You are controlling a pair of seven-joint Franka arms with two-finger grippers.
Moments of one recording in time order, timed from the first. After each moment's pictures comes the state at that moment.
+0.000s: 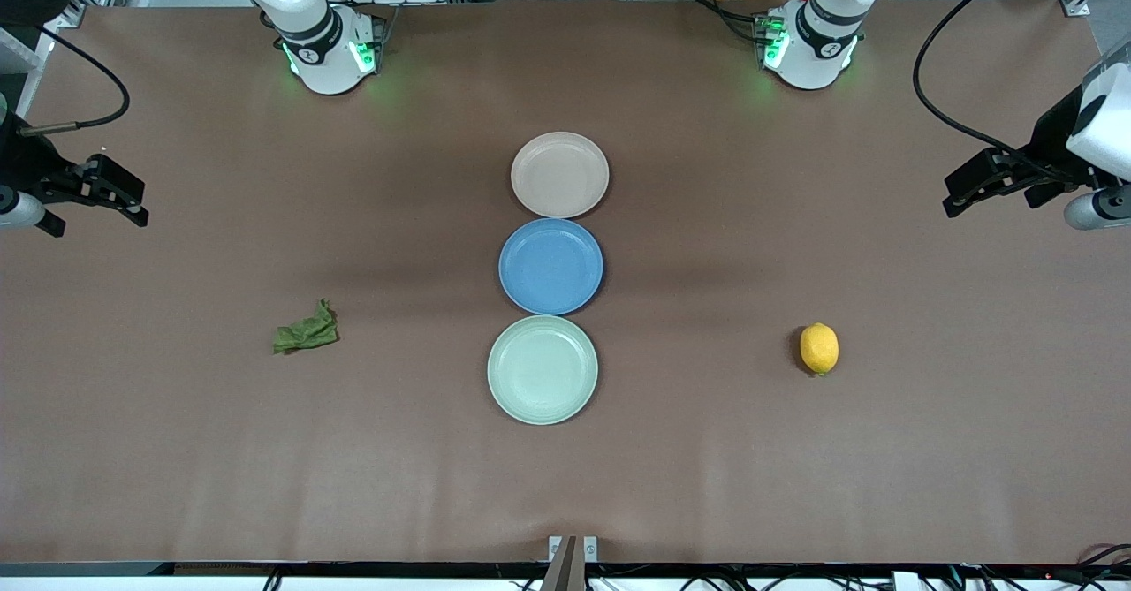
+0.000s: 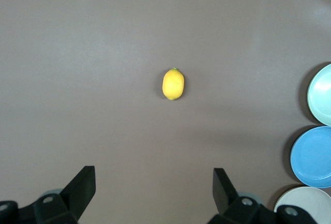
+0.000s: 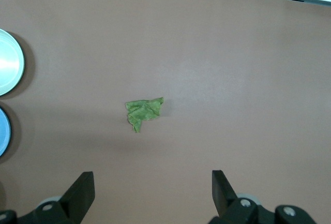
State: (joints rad) left arm 0.09 0.08 -0.23 -1.42 0.02 1.56 -0.25; right arm 0.04 -0.02 -0.06 -1.65 -0.02 1.75 -0.16
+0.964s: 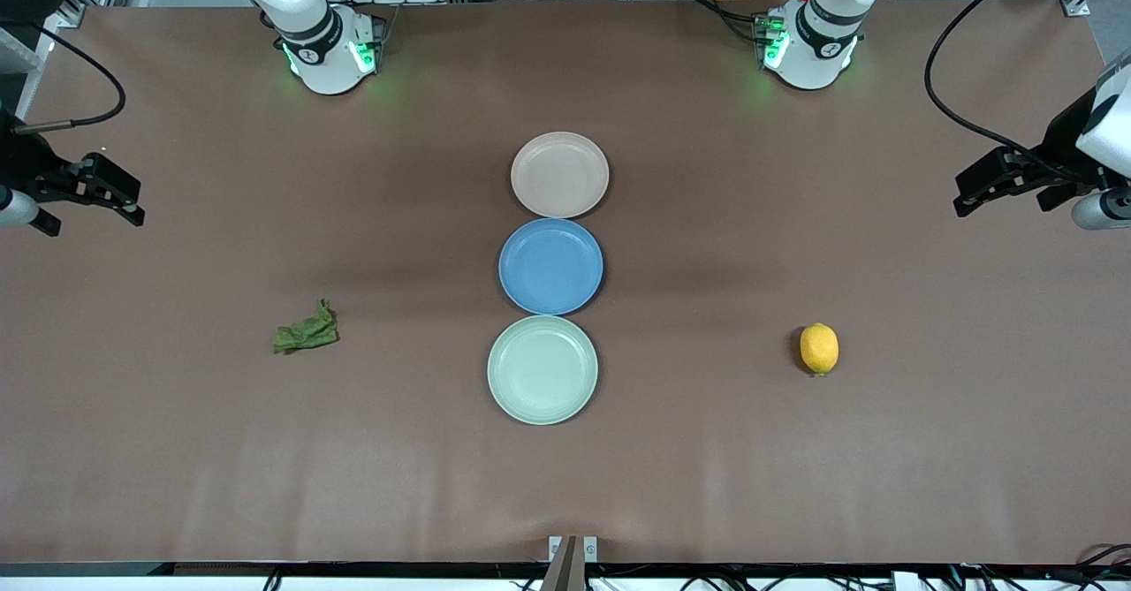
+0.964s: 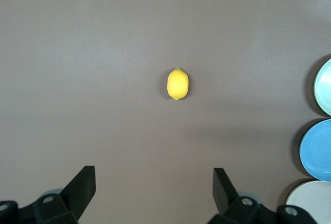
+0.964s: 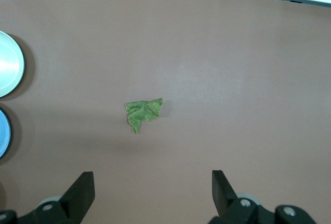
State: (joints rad) left arm 0.06 0.08 -0.18 -1.43 0.02 1.56 -0.18; right arm 0.04 -0.02 -0.06 -1.65 -0.02 1.75 -0.16
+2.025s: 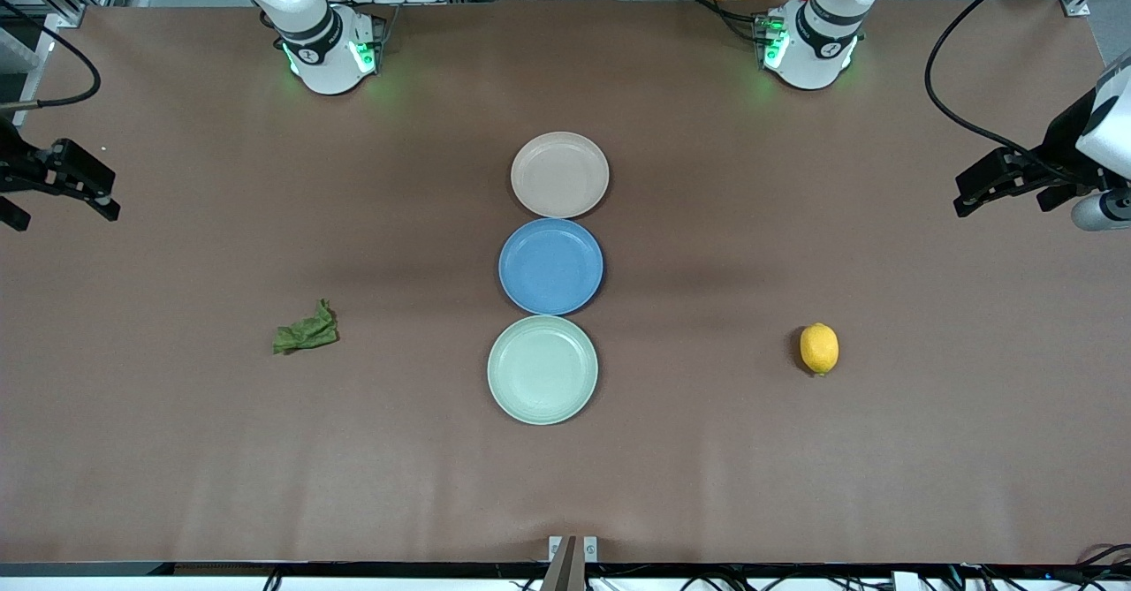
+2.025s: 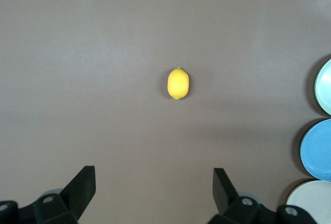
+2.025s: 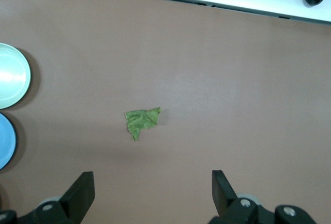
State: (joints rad) left arm 0.06 0.08 -0.18 -1.43 0.02 1.56 -0.18; right arm 0.04 -0.02 -0.06 -1.56 -0.02 1.70 -0.15
